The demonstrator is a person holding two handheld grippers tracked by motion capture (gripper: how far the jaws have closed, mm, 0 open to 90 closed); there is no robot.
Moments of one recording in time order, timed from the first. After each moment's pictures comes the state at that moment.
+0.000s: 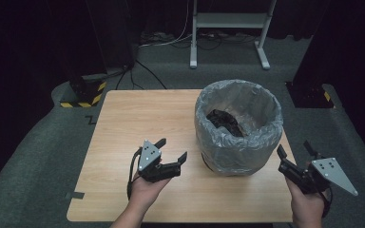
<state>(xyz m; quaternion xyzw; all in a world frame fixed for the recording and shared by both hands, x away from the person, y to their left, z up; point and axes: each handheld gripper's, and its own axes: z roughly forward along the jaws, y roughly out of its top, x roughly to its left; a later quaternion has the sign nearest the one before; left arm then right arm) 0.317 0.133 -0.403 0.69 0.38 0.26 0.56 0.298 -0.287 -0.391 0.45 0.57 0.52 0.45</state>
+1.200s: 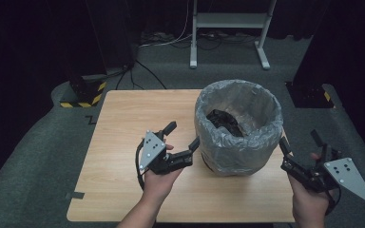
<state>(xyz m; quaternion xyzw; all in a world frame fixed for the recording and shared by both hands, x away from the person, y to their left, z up) 0.318 0.103 -0.346 0.60 0.34 0.29 0.66 0.281 -0.269 -0.339 0.38 0.53 0.59 0.47</state>
